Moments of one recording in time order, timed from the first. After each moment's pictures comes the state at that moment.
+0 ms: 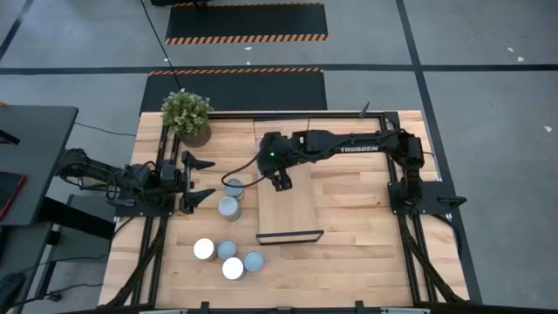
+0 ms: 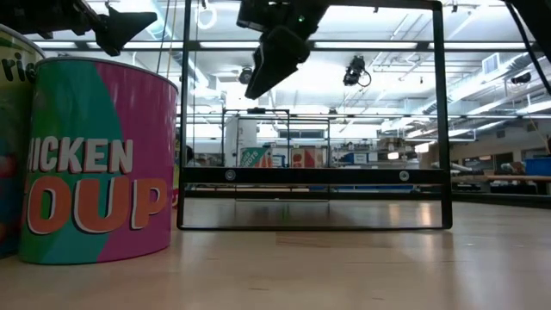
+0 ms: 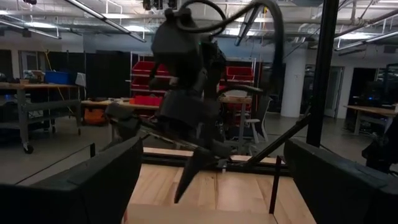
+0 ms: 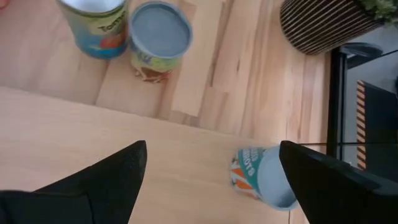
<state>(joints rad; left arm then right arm) -0.30 0.35 0.17 0.46 -0.43 0.03 -0.08 1.95 1.79 -0.76 0.13 -0.42</state>
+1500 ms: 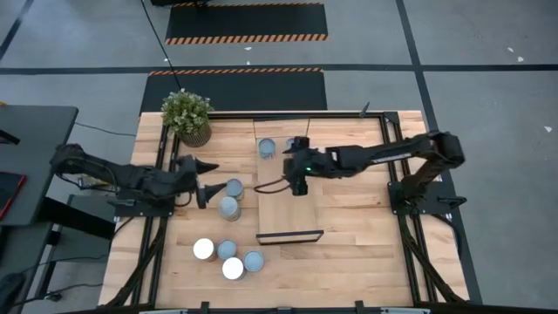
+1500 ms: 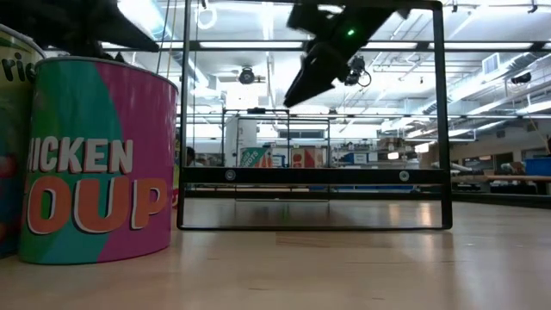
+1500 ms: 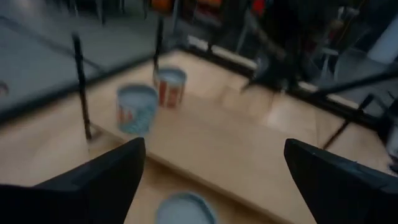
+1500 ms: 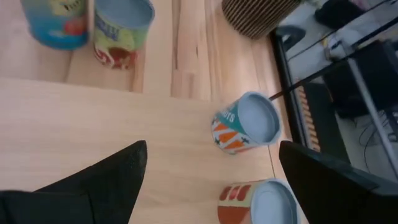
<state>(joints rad) -0.30 0.55 0.38 -0.15 -0.64 -0.49 -0.01 1.60 1.18 -0.30 0.37 -0.30</state>
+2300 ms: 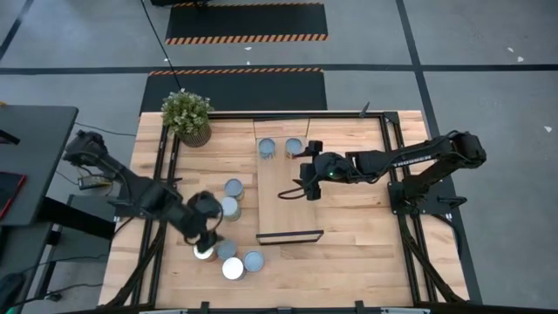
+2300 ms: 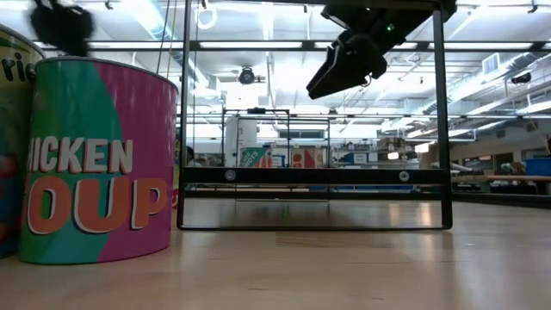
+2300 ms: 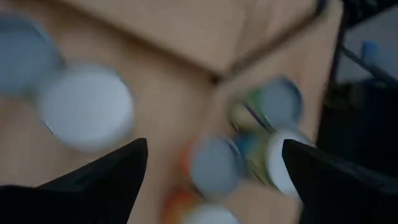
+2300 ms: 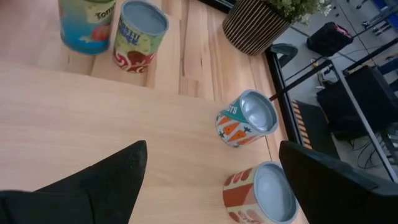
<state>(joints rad) -0.61 1.16 0.97 -0.79 -0.24 -1.02 0.03 1.42 0.95 -0.14 0.37 -0.34</state>
